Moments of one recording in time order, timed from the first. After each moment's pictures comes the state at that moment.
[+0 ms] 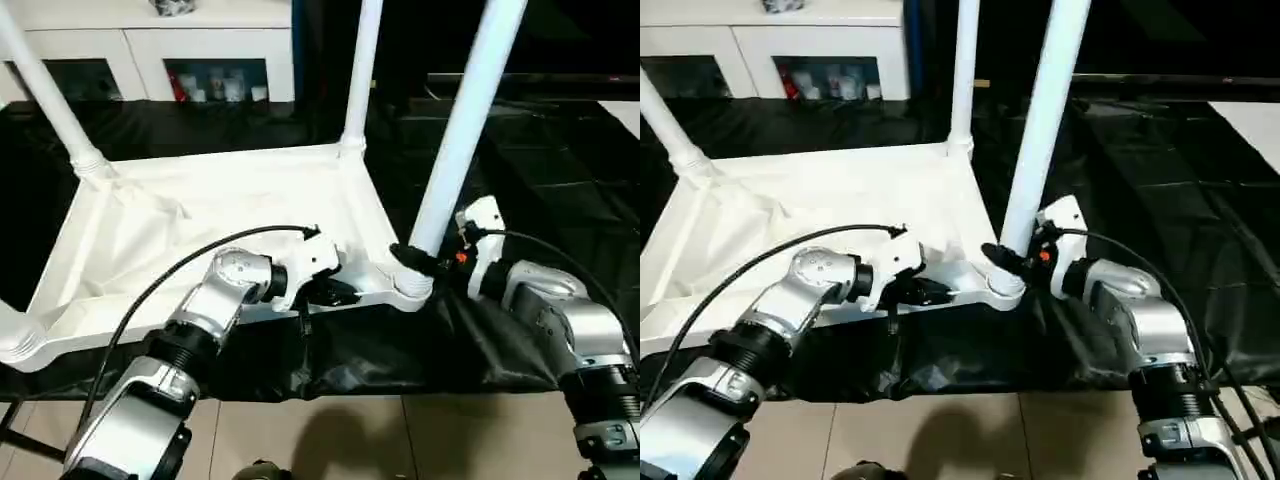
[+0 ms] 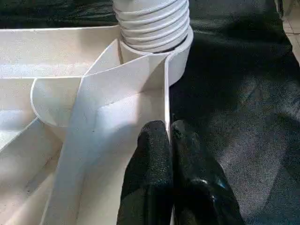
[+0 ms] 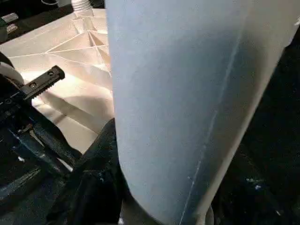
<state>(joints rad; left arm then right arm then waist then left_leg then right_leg) -0.67 0.22 -0.31 0.68 0.06 0.06 -1.11 -0.44 -0.41 0.02 0.31 0.34 0.41 0.82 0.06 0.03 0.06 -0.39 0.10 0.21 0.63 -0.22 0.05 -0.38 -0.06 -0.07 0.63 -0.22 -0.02</state>
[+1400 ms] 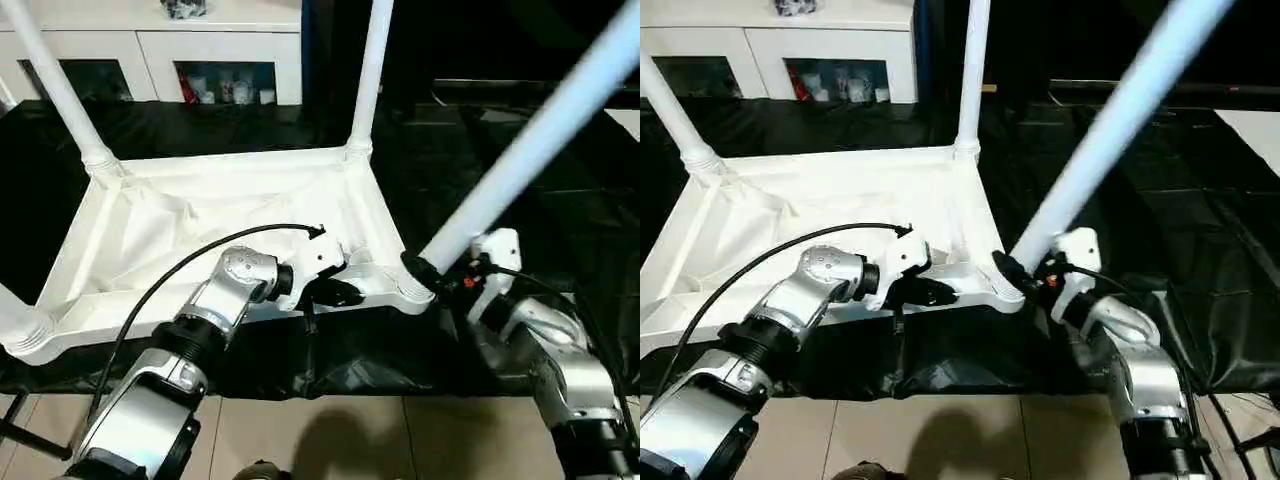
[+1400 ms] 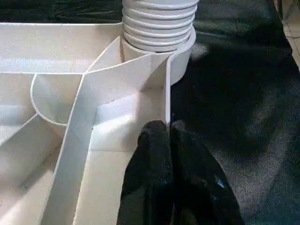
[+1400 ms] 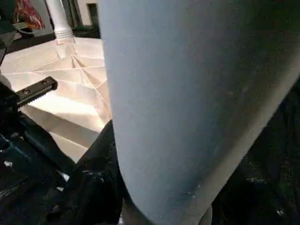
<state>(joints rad) -0.72 0.20 -0.31 0.76 0.06 0.06 -1.10 -0.26 -0.32 -0.02 0.25 0.30 0.15 0.73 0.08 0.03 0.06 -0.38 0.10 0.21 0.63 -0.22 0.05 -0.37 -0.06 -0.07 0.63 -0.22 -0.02</state>
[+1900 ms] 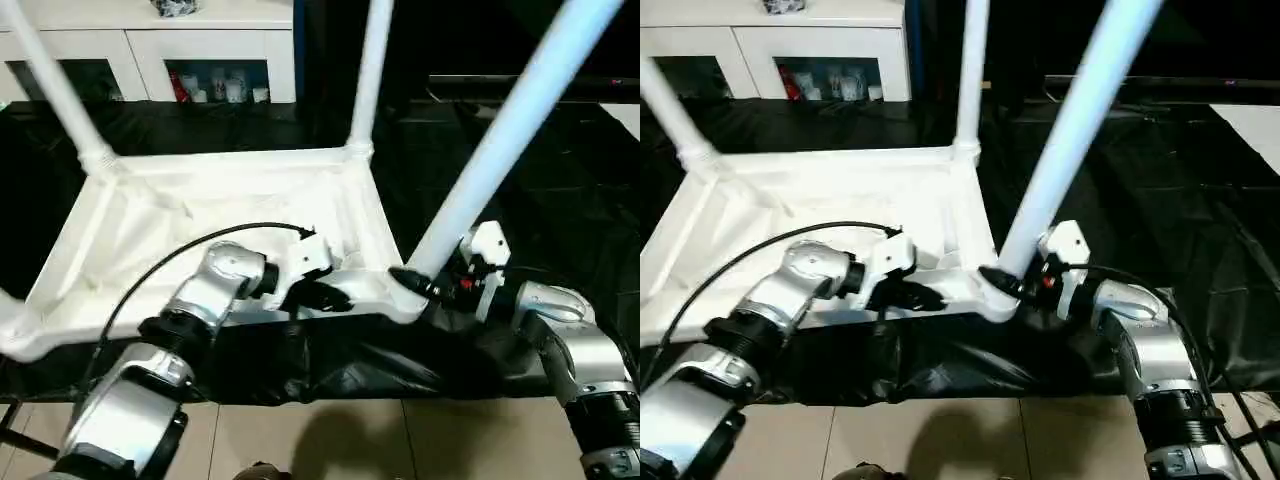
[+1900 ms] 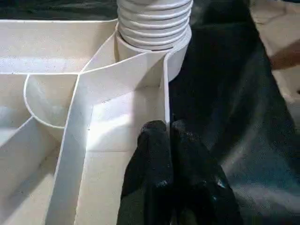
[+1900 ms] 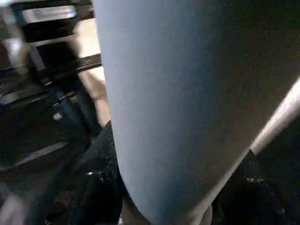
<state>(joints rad) -0.74 0.27 -0.32 0.81 0.04 -0.03 -1.29 -0.33 -0.43 0.06 0.31 0.29 0.14 1.06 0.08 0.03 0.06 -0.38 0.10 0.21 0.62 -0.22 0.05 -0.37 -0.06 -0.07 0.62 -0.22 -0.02</state>
